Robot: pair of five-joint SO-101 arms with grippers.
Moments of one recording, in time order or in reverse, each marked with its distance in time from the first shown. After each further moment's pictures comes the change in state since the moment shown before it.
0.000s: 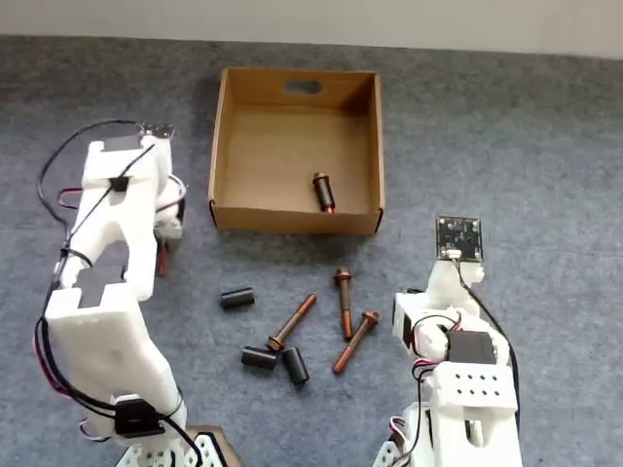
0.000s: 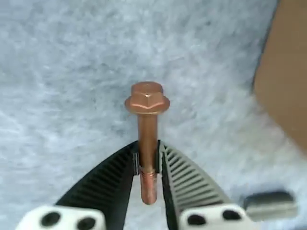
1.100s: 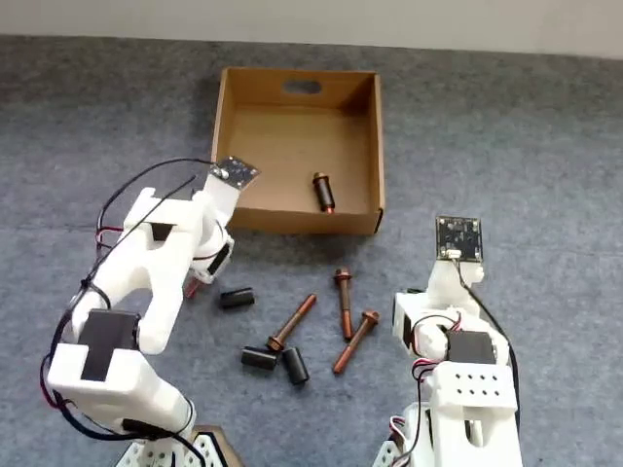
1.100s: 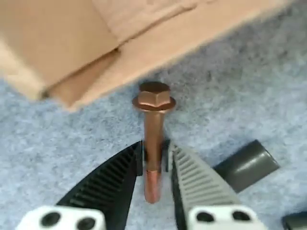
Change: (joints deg) left arm 12.4 -20.0 34.1 -22.2 -15.6; right arm 0.0 0.0 0.0 0.0 0.0
